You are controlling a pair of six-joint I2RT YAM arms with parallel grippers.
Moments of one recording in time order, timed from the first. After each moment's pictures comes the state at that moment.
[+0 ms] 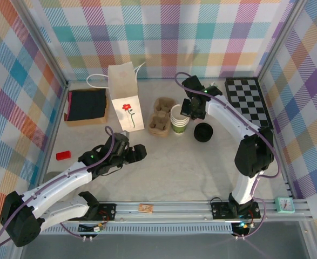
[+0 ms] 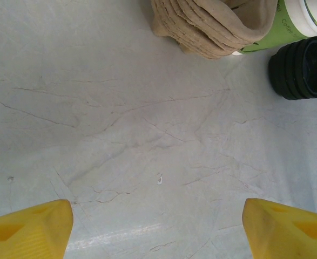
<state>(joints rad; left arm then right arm) -0.71 0.98 0.67 -0.50 -0.01 -0.87 0.50 1.80 1.66 -1.00 0.10 0.71</state>
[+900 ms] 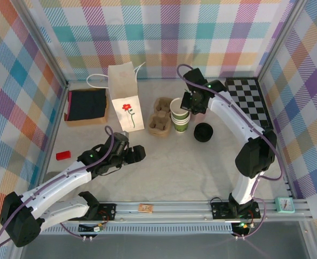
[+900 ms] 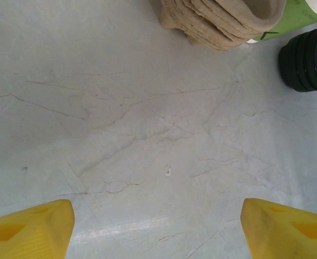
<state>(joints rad) -0.71 0.98 0.70 -0.58 -0.02 -0.85 0.50 1.78 1.79 -1.08 0.10 0.70</state>
